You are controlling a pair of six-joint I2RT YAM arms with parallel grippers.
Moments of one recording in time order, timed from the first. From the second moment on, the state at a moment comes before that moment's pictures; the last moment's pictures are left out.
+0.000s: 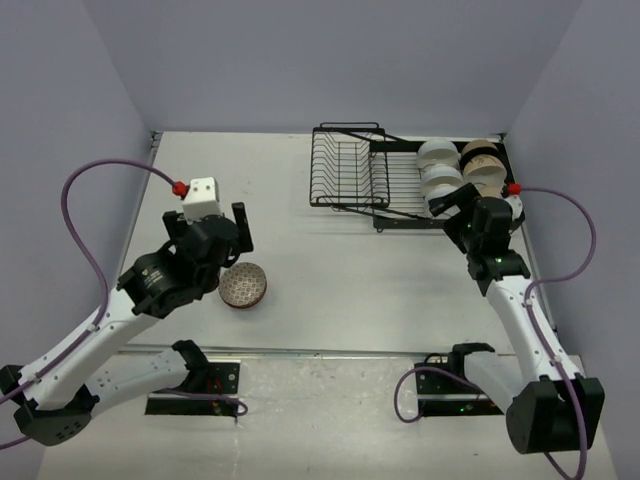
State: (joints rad) left arm -0.82 0.90 1.15 -0.88 -0.85 -0.58; right arm 0.07 0.96 0.76 -0.28 0.06 0.86
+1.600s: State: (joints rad) left arm -0.74 0.81 0.90 -0.65 -0.54 -0.38; right arm -0.09 1.62 0.58 0.83 0.02 1.23
